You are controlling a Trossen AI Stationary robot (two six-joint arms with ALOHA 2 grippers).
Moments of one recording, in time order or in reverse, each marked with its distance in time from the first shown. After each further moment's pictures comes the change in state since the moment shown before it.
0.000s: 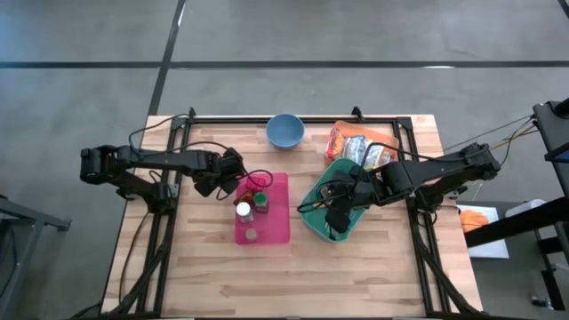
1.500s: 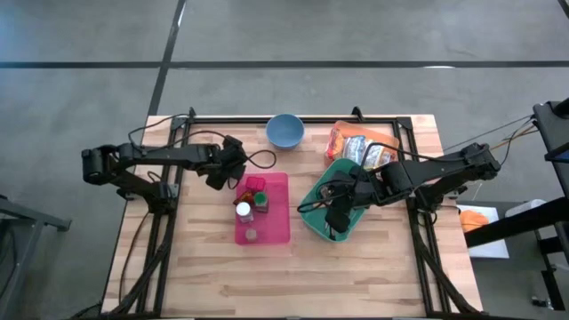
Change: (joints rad) left arm 0.106 0.016 -0.001 0.183 -0.022 -0.146; right arm 0.000 0.000 0.000 0.001 -0.001 0.000
